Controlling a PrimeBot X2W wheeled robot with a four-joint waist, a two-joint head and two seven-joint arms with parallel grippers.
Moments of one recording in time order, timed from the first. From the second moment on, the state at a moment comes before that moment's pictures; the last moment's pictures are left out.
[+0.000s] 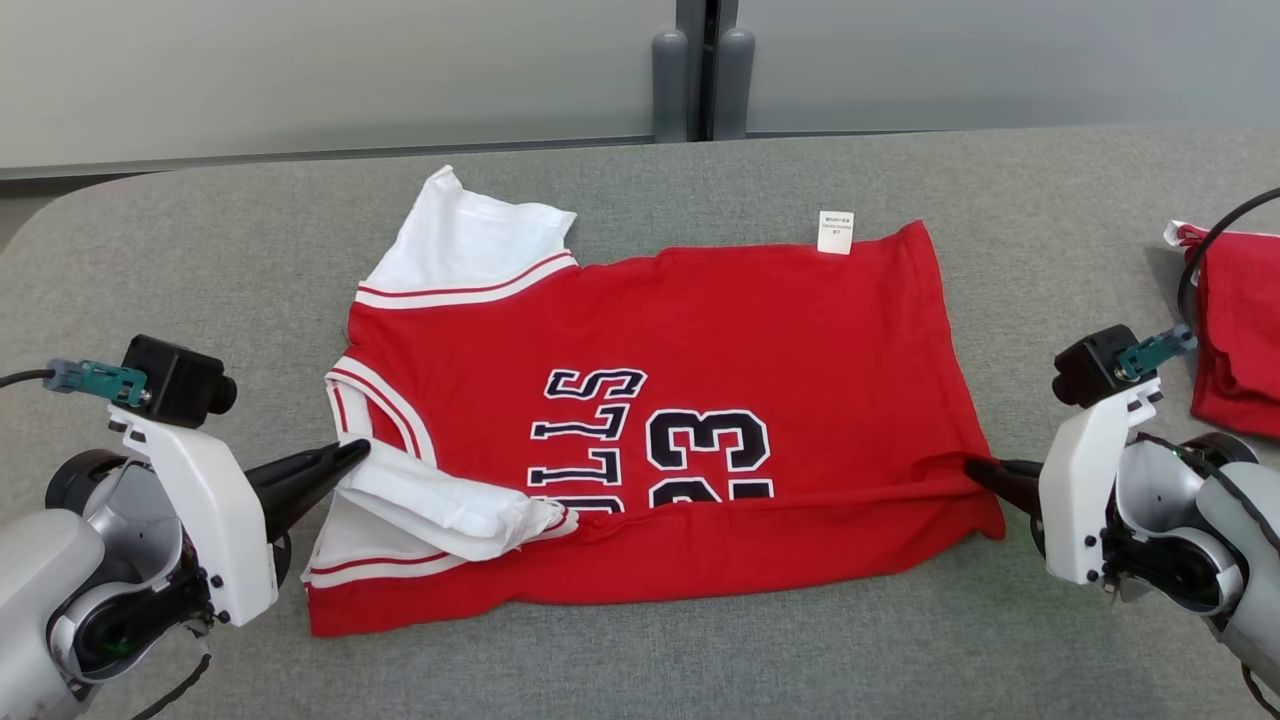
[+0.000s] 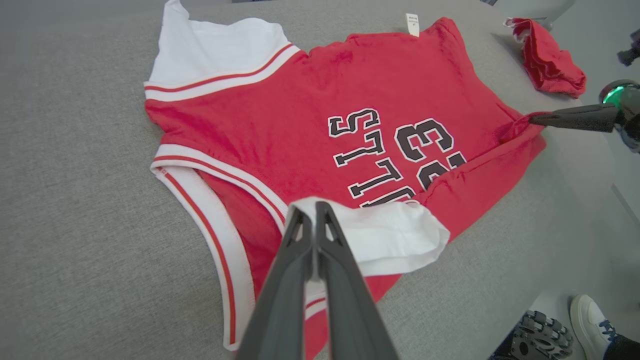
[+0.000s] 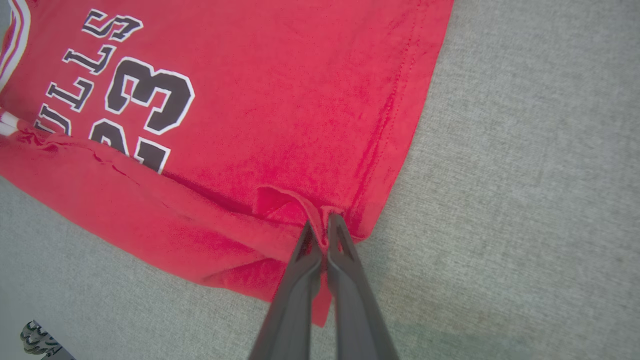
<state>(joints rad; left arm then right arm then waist) -0.69 0.86 -1.08 0.14 -1.34 -0.13 0.22 -0.68 -0.67 0.98 0.44 1.10 0.13 0.48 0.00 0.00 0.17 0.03</state>
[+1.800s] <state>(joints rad) -0.07 0.06 -0.08 0.34 -0.48 -0.11 -0.26 -0.06 -0.15 0.10 0.14 0.18 0.13 -0.26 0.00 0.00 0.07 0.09</state>
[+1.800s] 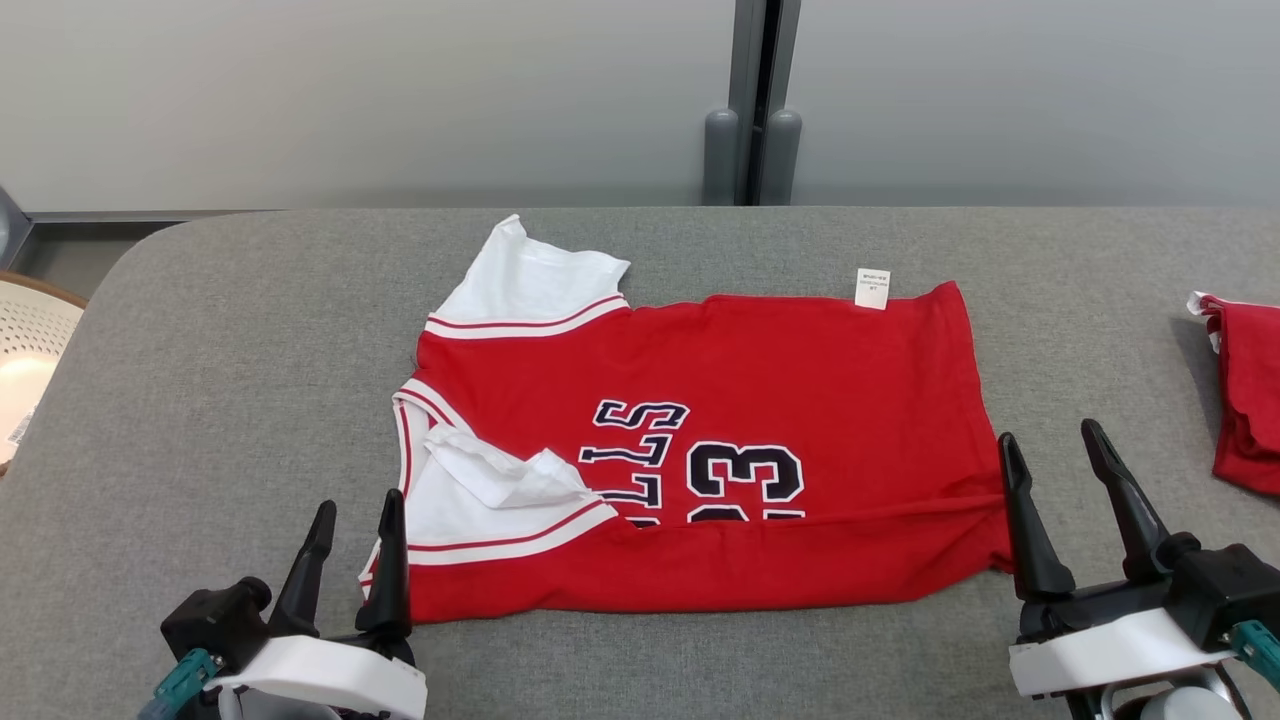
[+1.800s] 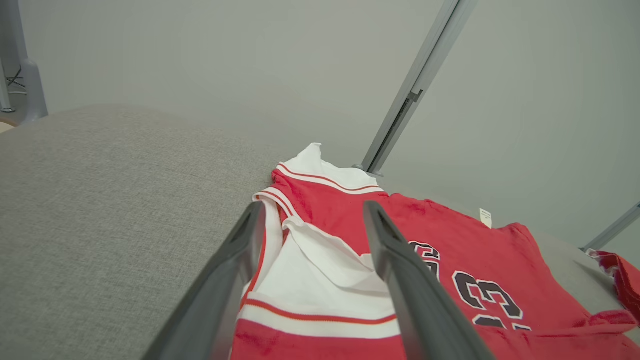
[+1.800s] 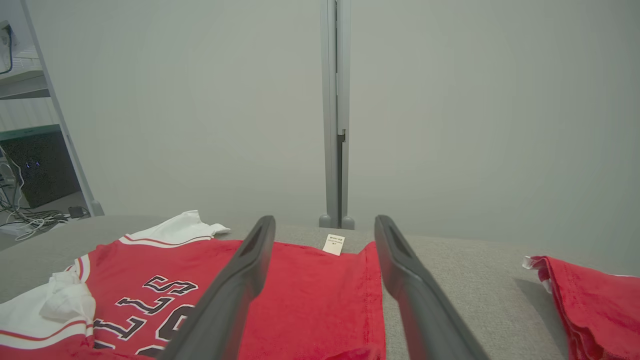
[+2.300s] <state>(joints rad) -0.14 0.05 -0.07 0.71 -0.38 -0.01 -0.26 -0.05 -0.14 0.10 0.15 0.18 0.13 -0.26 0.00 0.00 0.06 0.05</state>
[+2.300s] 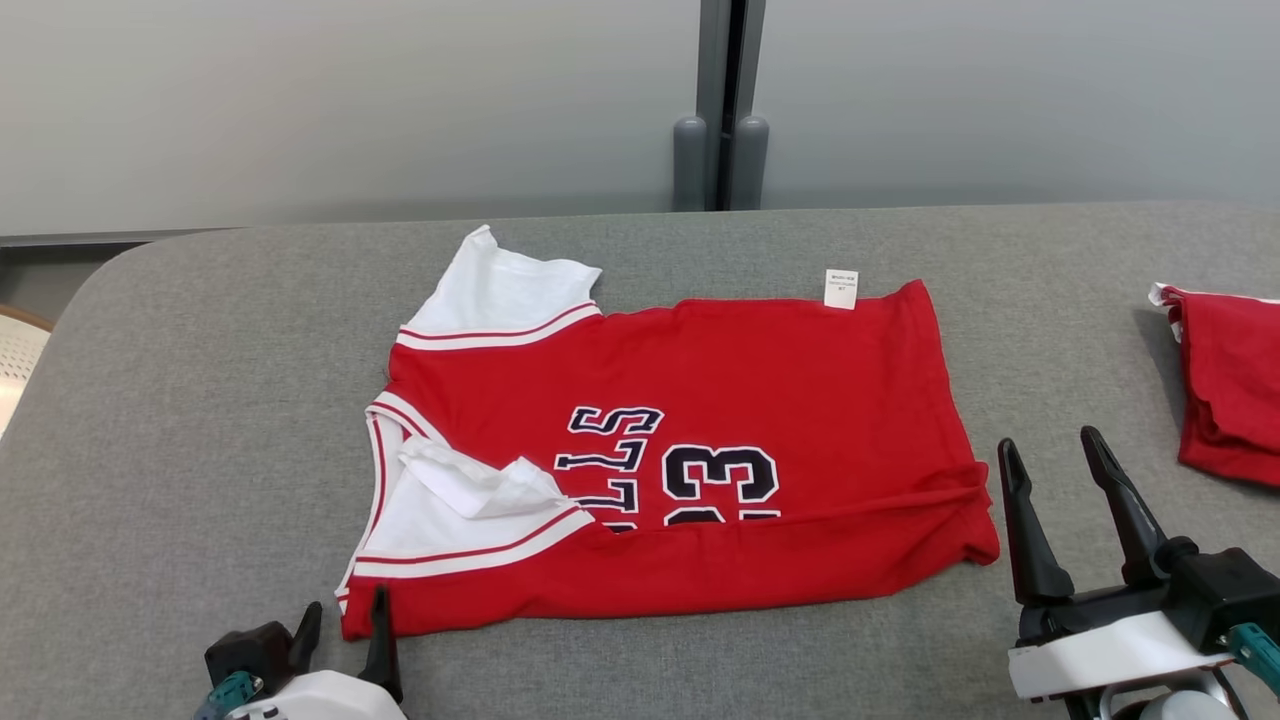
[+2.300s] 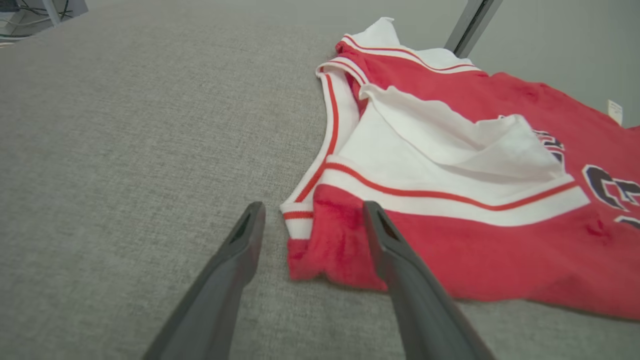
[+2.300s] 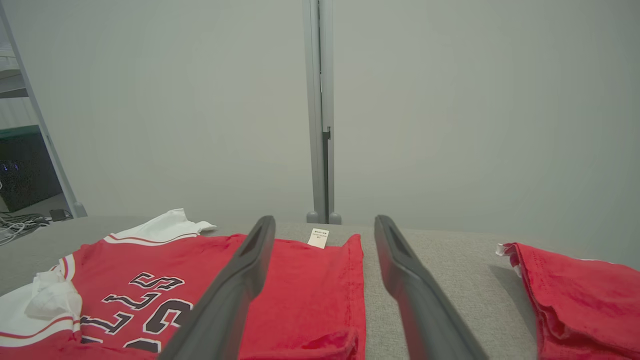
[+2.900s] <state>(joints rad) -0.27 0.05 -0.08 0.88 -0.38 -0.04 -0.26 -0.05 -0.12 0.02 0.26 0.17 0.13 -0.26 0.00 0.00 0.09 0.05</state>
